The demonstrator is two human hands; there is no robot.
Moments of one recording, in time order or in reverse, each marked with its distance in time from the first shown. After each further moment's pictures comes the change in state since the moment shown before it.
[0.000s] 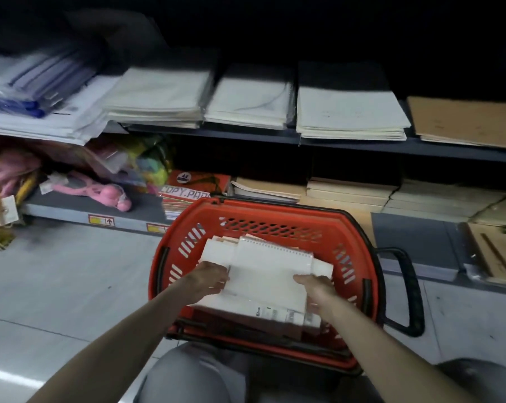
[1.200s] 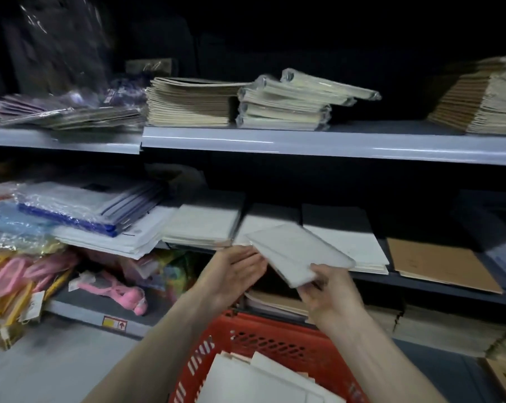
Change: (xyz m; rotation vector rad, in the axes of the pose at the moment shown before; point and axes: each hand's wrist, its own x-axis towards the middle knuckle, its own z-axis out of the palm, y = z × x) left_hand -0.189 0.217 0.012 -0.748 -0.245 0.544; right_hand -0.240 -0.218 -0.020 0.941 -0.337 -0.447
